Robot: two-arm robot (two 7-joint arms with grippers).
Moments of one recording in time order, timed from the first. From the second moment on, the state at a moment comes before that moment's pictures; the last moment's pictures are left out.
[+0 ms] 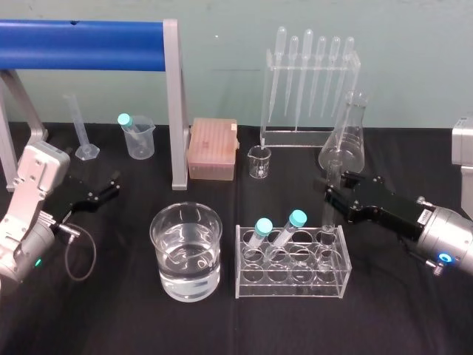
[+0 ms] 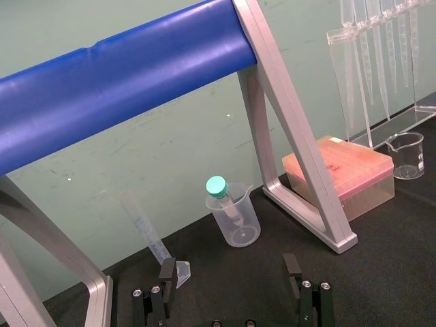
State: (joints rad) left arm -0.20 0.60 0.45 -1.41 -0.25 -0.12 0.03; right arm 0.26 0.60 -0.40 -1.41 0.70 -0.03 0.68
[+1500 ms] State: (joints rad) left arm -0.20 0.60 0.45 -1.41 -0.25 -0.12 0.03; right arm 0.26 0.61 -0.36 -1.47 0.80 -0.10 0.75
